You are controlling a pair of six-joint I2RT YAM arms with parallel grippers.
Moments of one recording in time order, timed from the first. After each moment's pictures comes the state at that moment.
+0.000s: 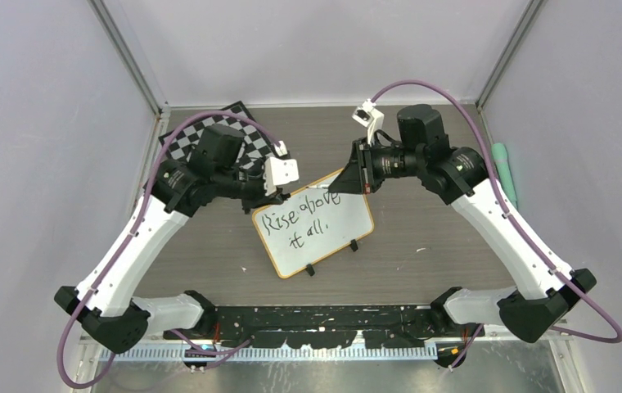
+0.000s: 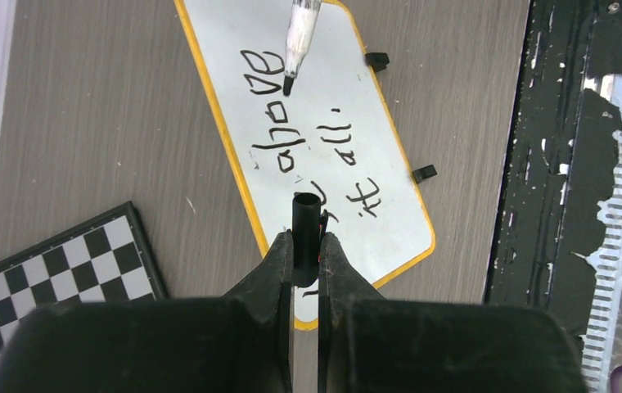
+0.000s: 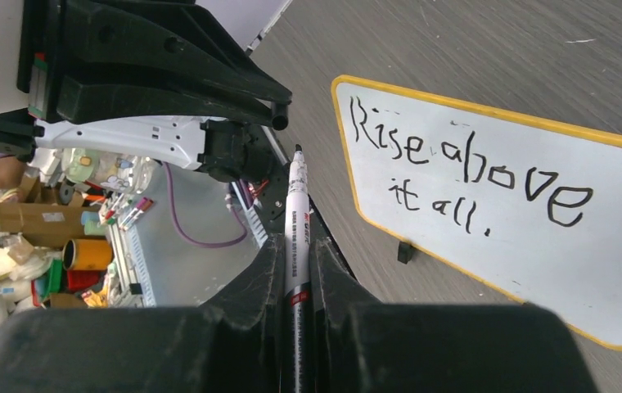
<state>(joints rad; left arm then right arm) -0.61 1.20 1.52 -1.07 0.50 0.70 0.57 1.27 1.50 -0.75 -0.67 0.34</state>
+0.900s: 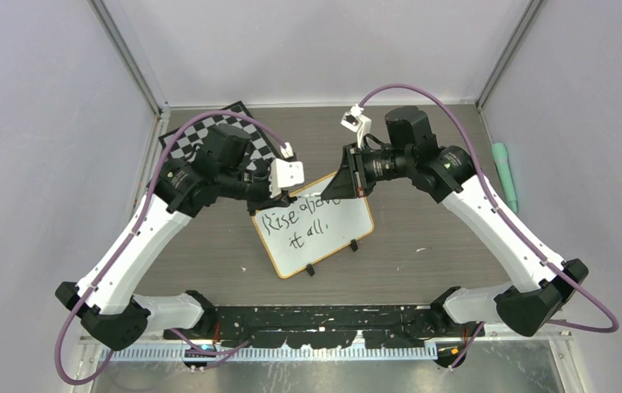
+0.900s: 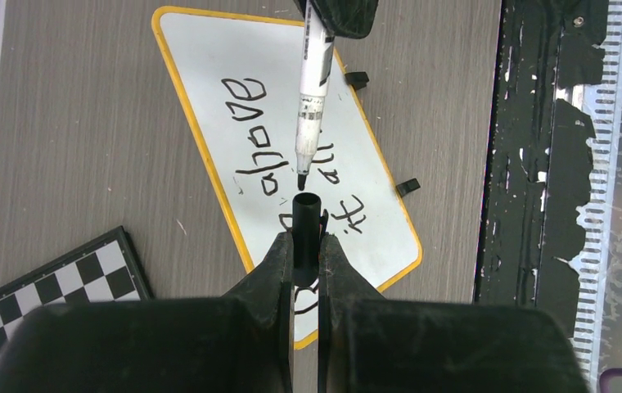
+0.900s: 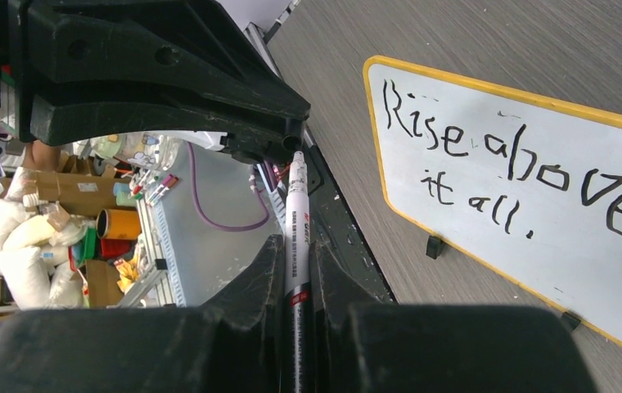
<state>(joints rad) -0.66 1.22 1.55 -1.07 0.51 0.67 0.61 1.31 1.49 -0.73 -0.74 0.37</state>
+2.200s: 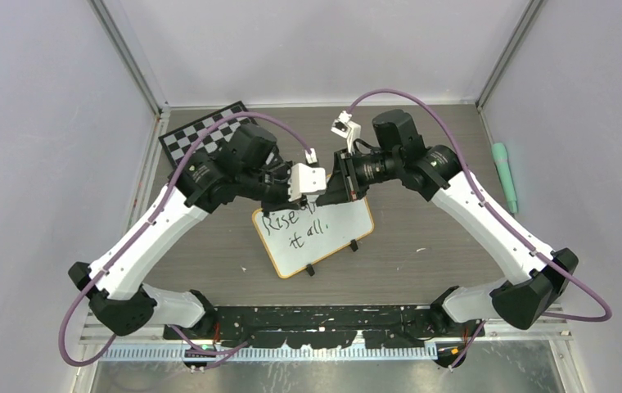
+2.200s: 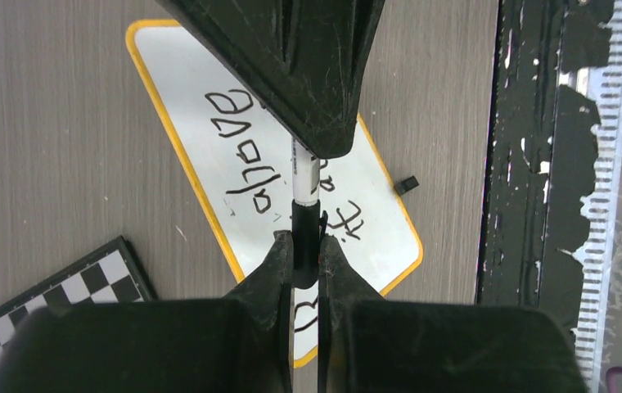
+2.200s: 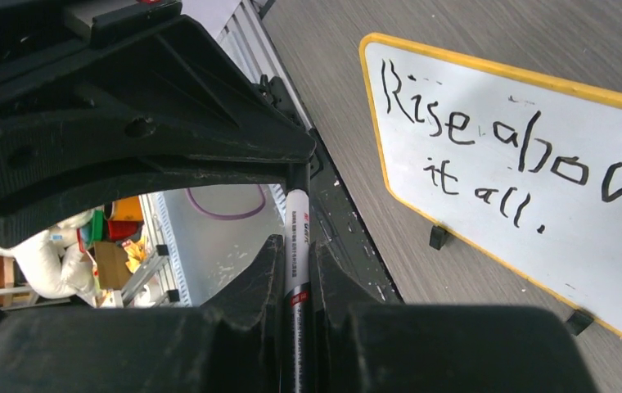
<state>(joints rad) -0.77 1.31 1.63 -1.09 0.43 0.66 0.64 1.35 1.48 -0.73 -0.74 0.36</state>
